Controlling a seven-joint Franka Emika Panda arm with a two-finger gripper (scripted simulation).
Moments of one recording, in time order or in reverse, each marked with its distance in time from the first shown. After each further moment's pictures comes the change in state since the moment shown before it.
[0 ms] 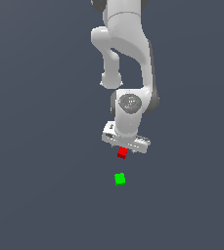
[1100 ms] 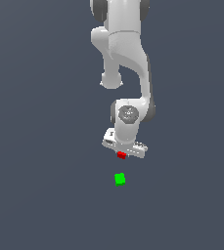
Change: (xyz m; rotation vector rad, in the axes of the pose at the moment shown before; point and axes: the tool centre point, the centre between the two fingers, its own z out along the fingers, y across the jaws) arm 0.001 0.000 0.048 0.000 0.000 0.004
